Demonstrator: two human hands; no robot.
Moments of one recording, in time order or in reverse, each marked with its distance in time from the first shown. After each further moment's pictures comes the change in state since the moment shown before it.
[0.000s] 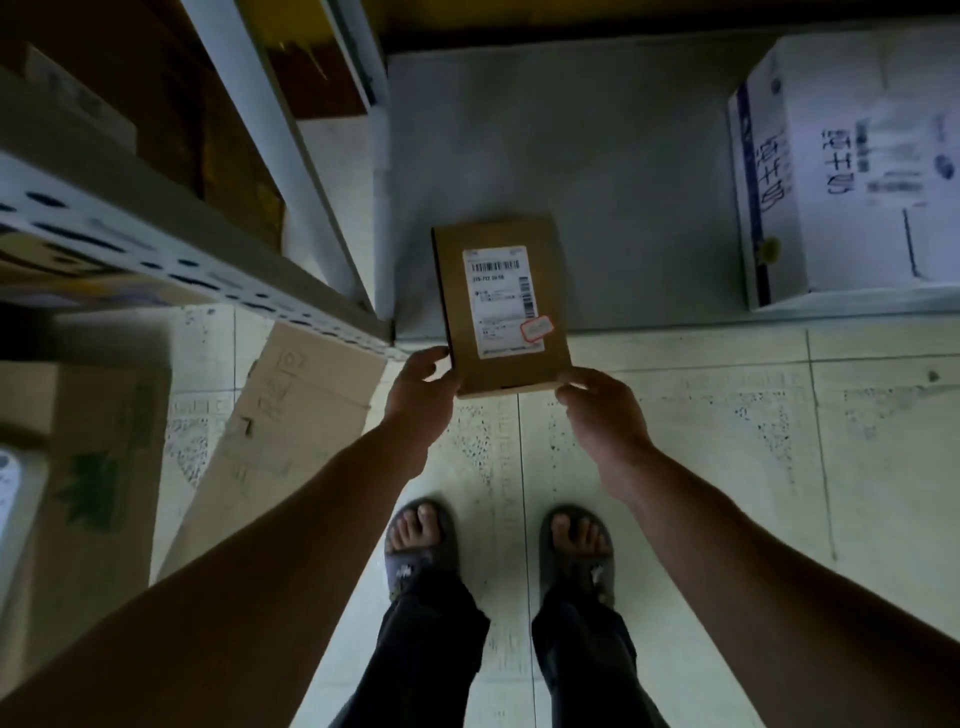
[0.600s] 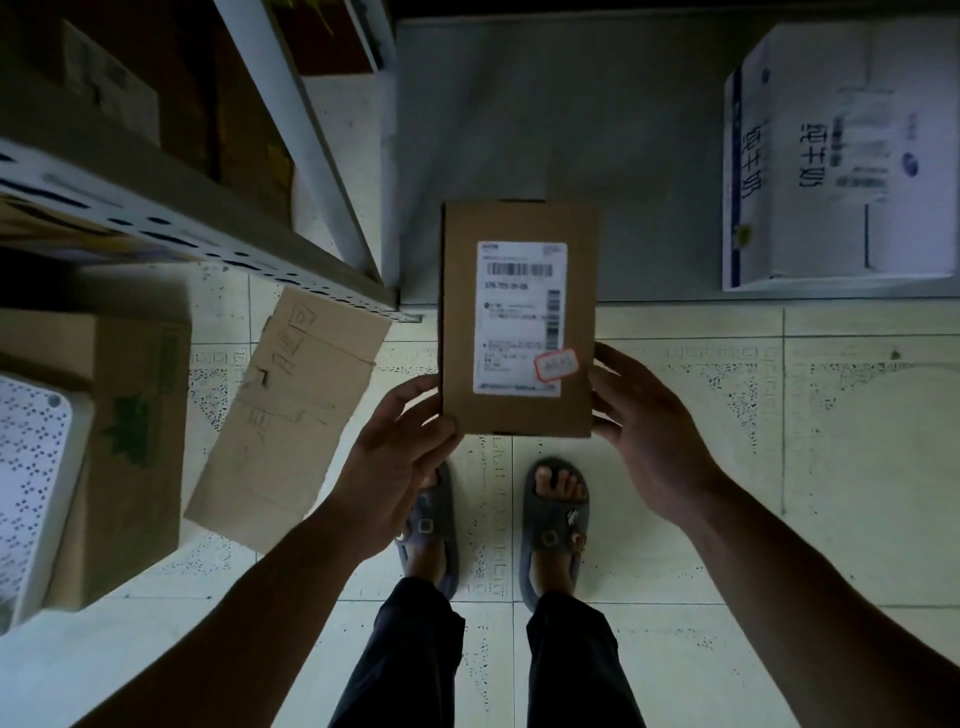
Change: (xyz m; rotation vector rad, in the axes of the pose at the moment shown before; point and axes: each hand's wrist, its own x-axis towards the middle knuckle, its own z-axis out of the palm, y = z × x) left_hand -0.139 0.001 -0.040 -0.587 -0.291 -0.026; right_hand -0.075 -0.006 -0.072 0.414 -0.277 -0.095
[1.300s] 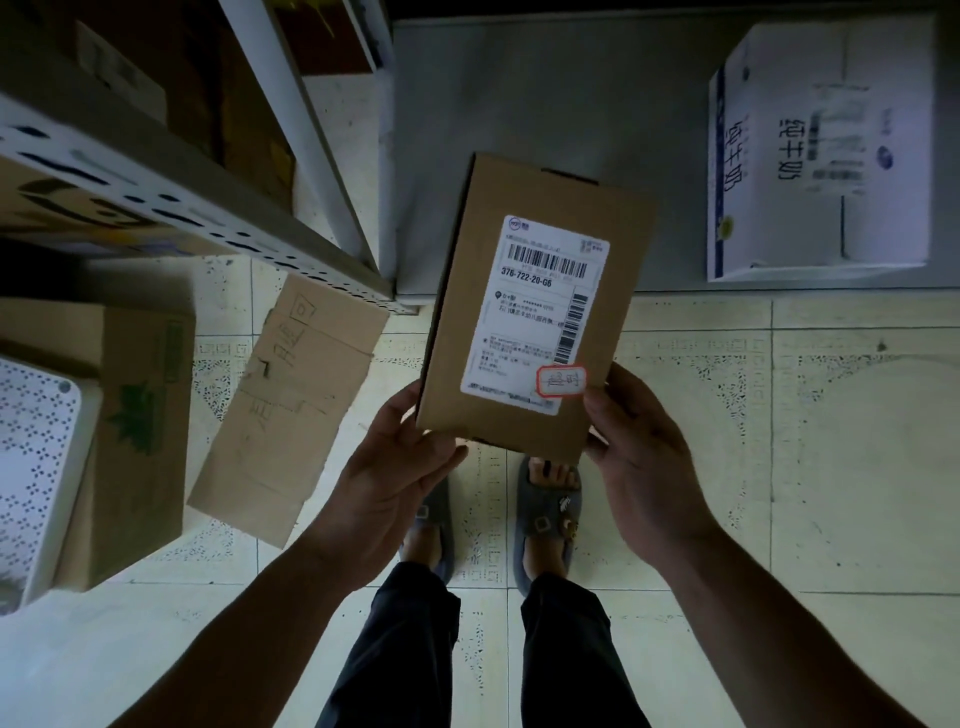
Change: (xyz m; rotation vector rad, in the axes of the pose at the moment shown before) left_hand -0.045 -0.009 0.003 0.049 -0.174 0.052; right_hand -0.055 0.007 0.007 0.215 -0.030 -0.125
